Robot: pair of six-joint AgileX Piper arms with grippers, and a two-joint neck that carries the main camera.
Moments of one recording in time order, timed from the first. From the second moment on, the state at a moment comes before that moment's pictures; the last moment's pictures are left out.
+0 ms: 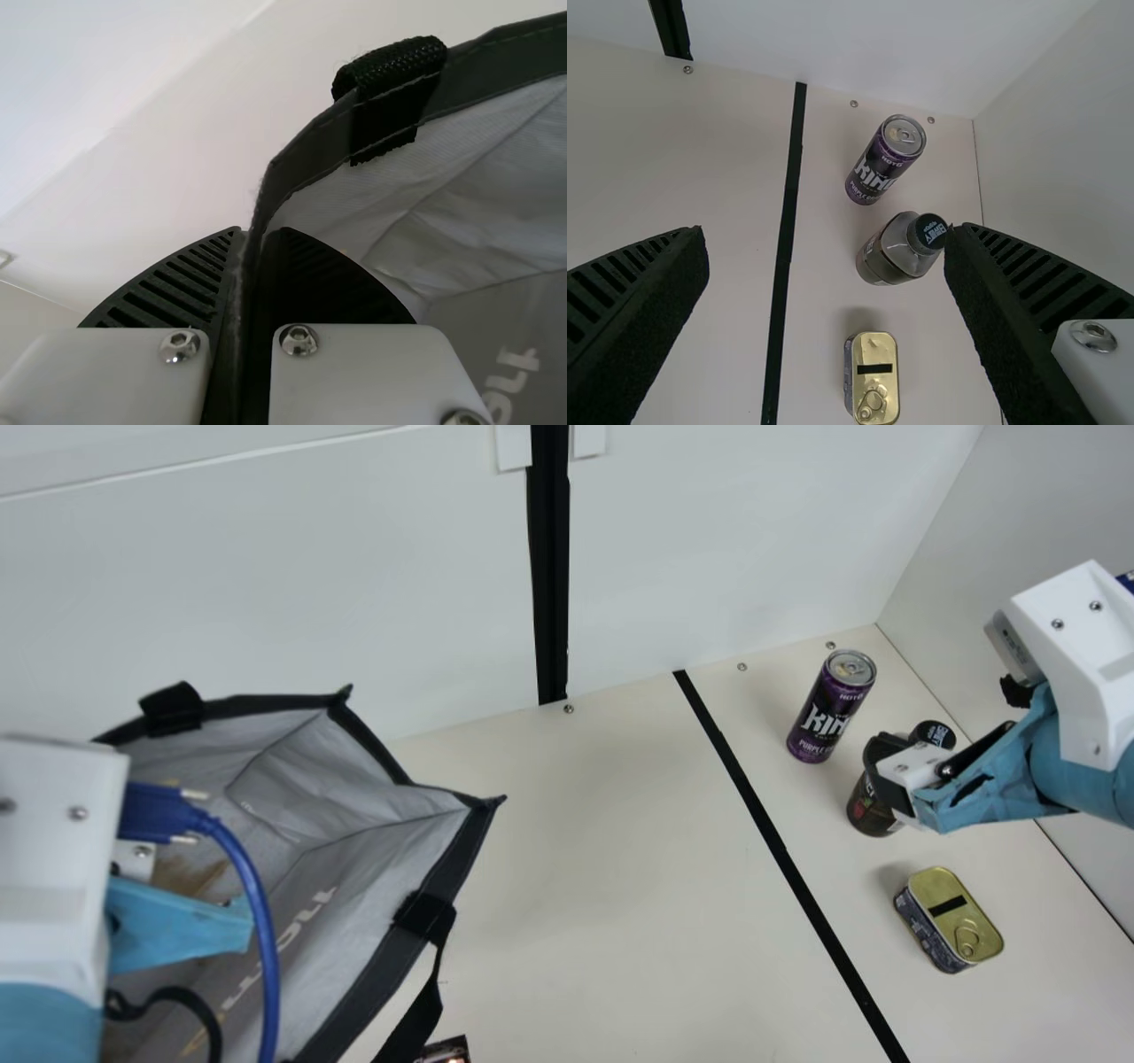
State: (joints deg) left arm -57.5 78.2 -87.0 62.2 69.8 -31.3; right arm -31.5 64.3 -87.1 14.2 69.8 -38.5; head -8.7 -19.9
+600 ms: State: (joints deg) left arm -62.2 78.8 -79.8 57.9 69.8 -36.0; right arm -31.5 64.3 -87.1 14.2 69.8 -38.5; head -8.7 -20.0
